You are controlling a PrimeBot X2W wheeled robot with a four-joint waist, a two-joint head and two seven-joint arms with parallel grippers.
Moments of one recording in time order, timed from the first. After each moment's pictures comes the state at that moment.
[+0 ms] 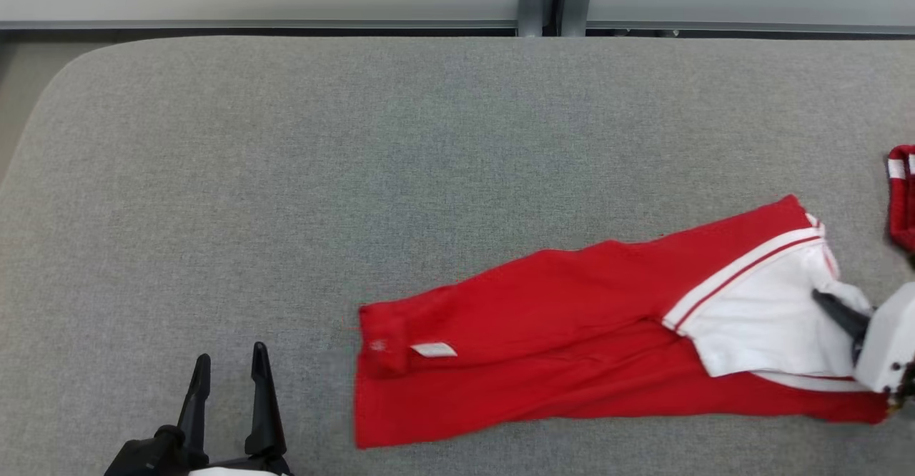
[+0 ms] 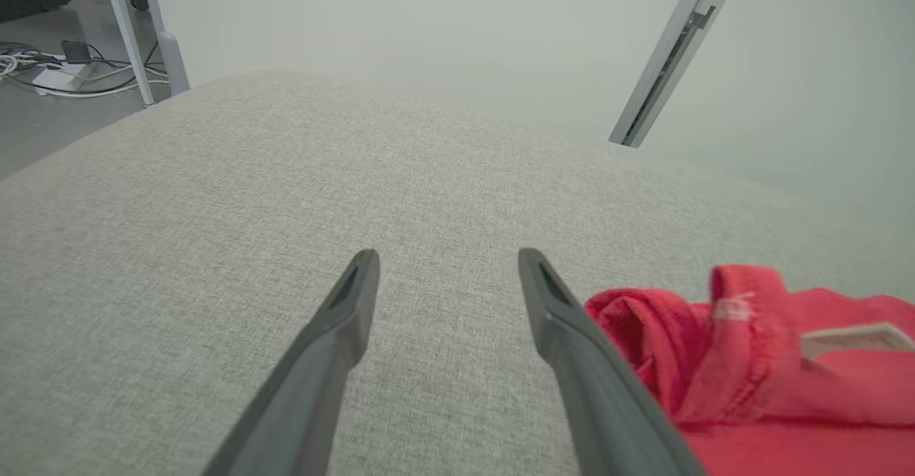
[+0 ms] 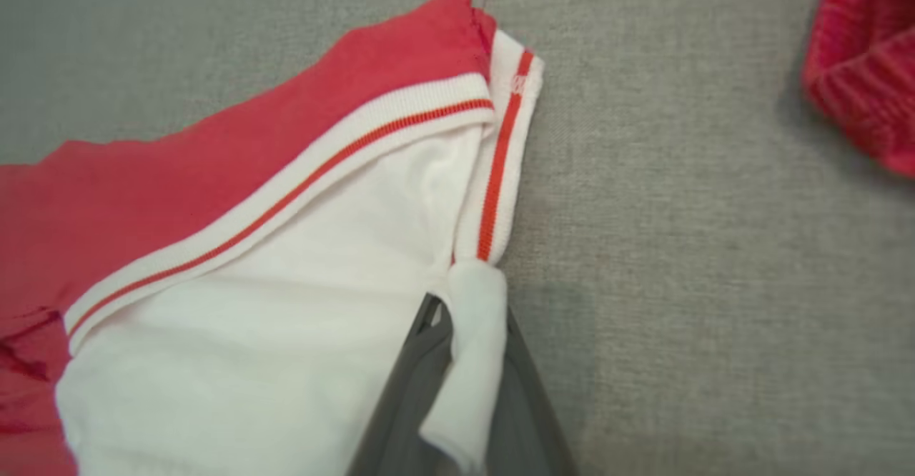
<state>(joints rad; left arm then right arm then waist) 0.13 0.05 -0.09 0.05 -0.37 0.11 -0.26 -0.29 -0.44 0.09 0.38 0.68 0.13 0.52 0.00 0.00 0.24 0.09</state>
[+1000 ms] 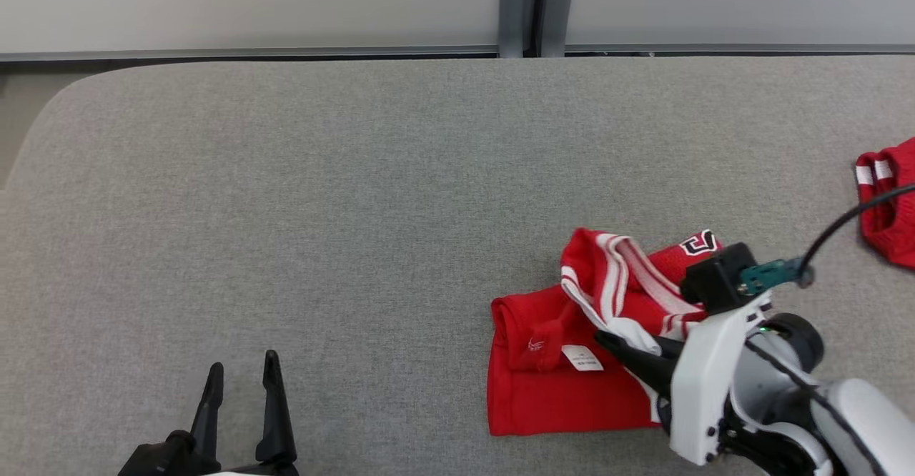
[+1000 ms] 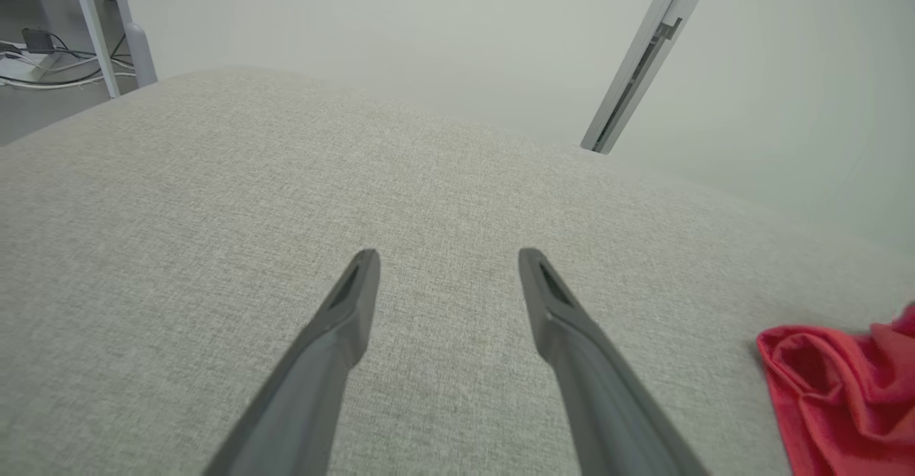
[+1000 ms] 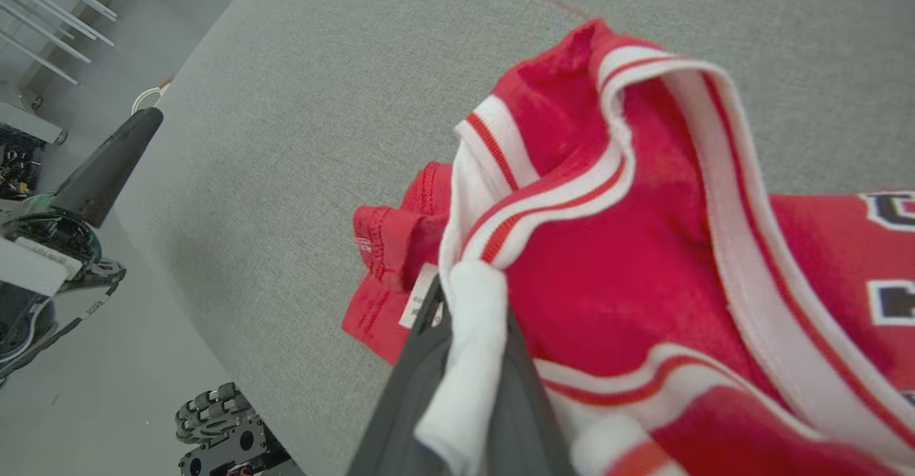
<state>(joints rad) 0.14 0.05 -0.12 0.07 -0.41 0.12 -0.26 -0.24 -0.42 0.42 -0.19 0.77 0.13 0.70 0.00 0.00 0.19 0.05</state>
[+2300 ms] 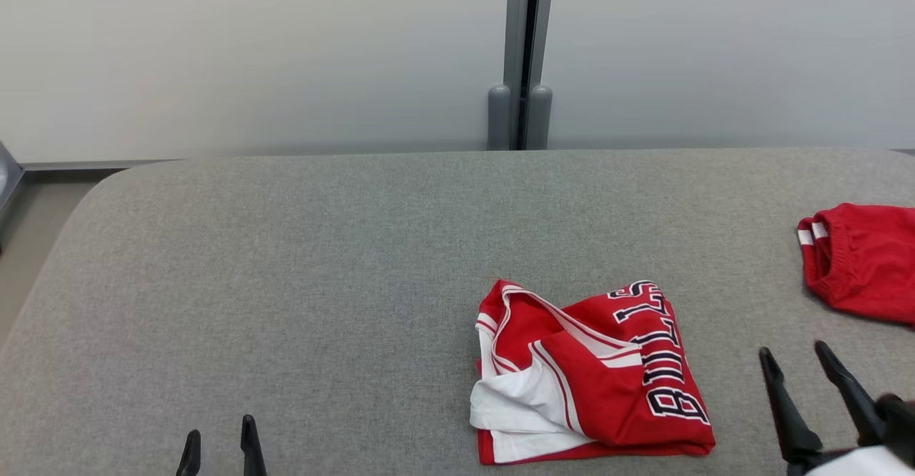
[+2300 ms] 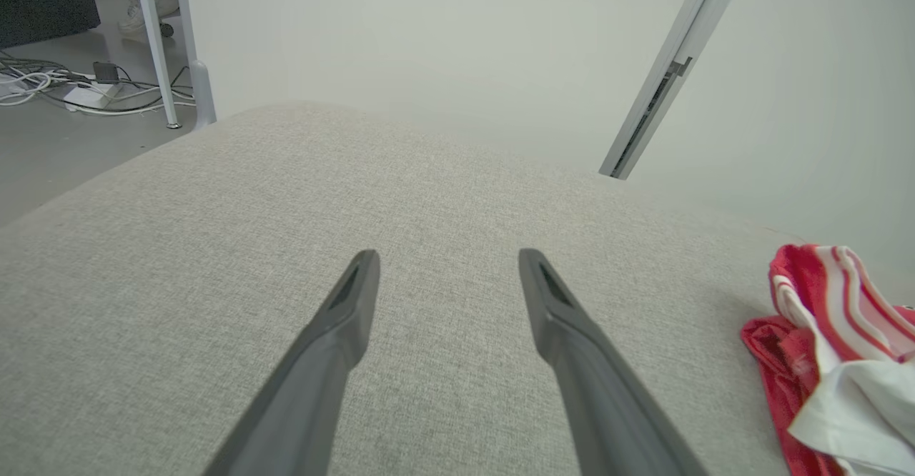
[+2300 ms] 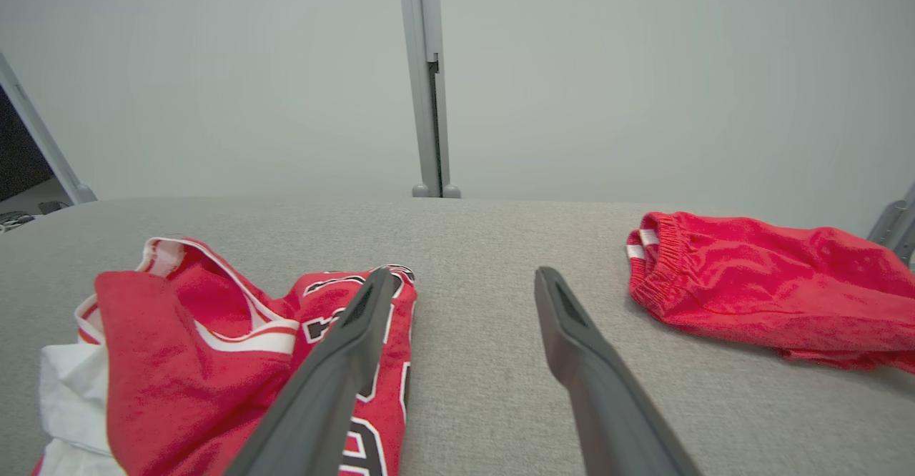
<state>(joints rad) 0.25 0.05 -0.07 0.10 -0.39 0.12 -0.26 0.08 -0.29 0.13 0.10 0.39 0.13 -0.16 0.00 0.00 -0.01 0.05</state>
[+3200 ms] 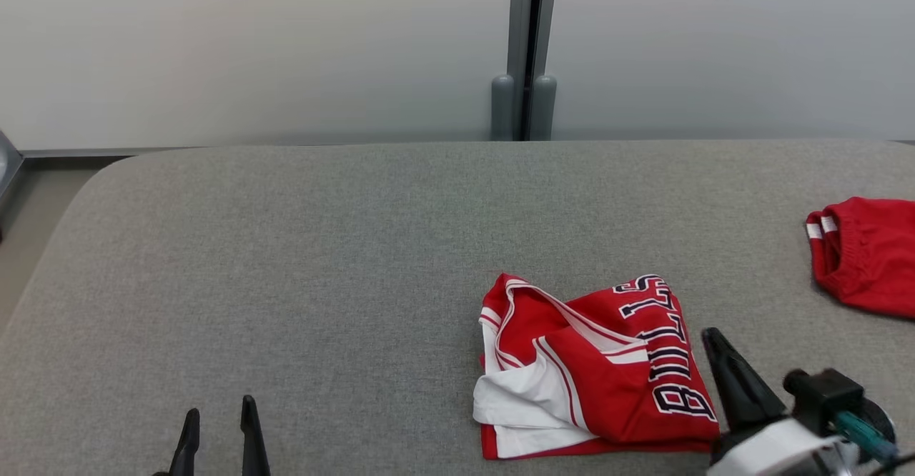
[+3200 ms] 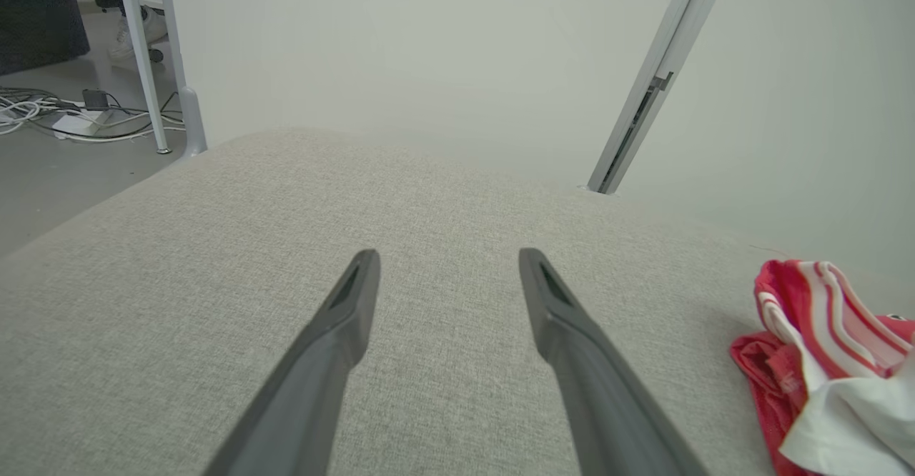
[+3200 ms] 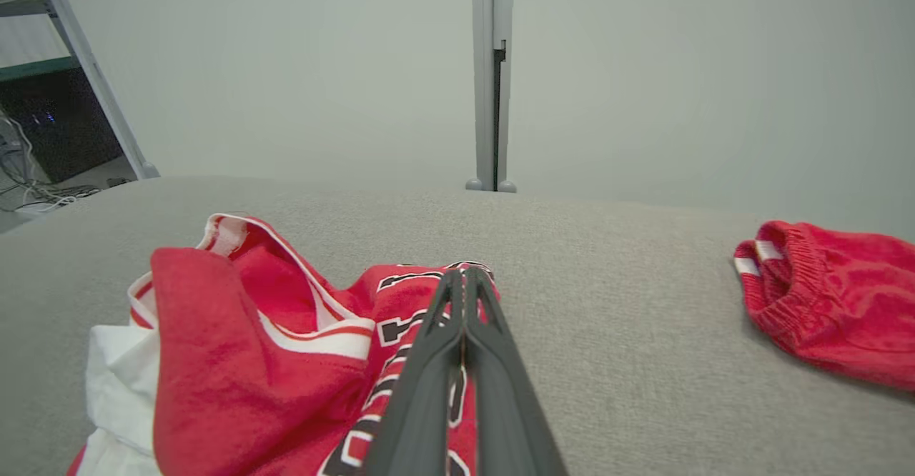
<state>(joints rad) 0.23 0.05 -0.06 0.08 -0.36 0.11 -0.26 -0.03 -0.17 0.15 0.30 0.23 0.13 -0.26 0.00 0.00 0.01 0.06</state>
